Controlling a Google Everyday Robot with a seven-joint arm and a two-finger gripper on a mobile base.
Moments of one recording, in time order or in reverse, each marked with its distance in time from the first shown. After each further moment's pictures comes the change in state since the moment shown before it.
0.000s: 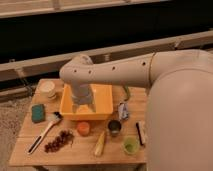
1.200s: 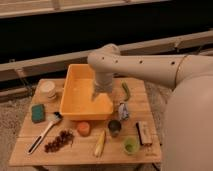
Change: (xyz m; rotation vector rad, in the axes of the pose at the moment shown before) arm -0.068 -0.116 -0.014 -0.059 -0.032 0.071
